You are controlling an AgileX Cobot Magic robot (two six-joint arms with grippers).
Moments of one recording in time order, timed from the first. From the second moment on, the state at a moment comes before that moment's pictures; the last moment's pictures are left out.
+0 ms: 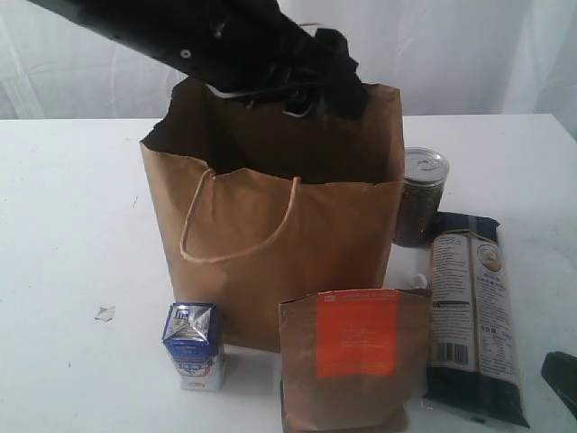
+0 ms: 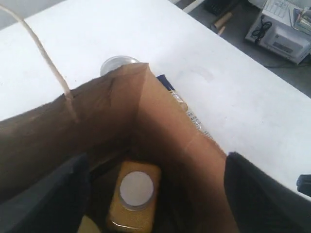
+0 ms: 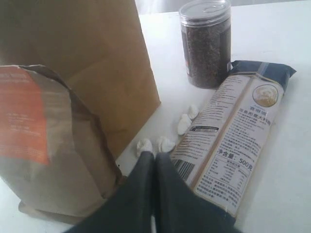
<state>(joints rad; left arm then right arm) -0.79 1.47 -1.45 -0.36 0.67 0.21 0.58 0.08 -0.01 -0.43 0.34 0.72</state>
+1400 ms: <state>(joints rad) -0.79 0.80 -1.12 0.19 1.32 -0.30 0.58 0.08 -0.01 -0.43 0.34 0.72</state>
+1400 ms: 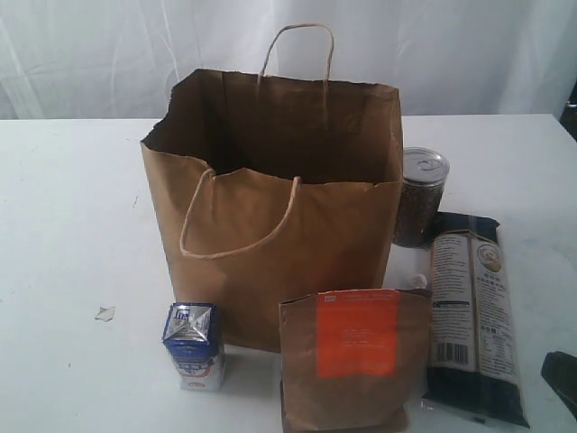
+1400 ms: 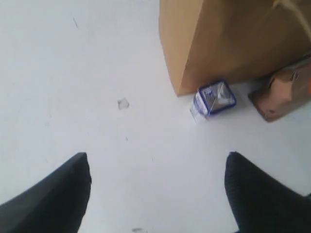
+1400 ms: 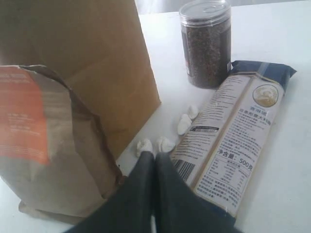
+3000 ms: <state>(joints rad) -0.79 0.76 -0.52 0.05 0.53 -0.50 0.58 0.08 -0.01 -0.43 0.34 0.72</state>
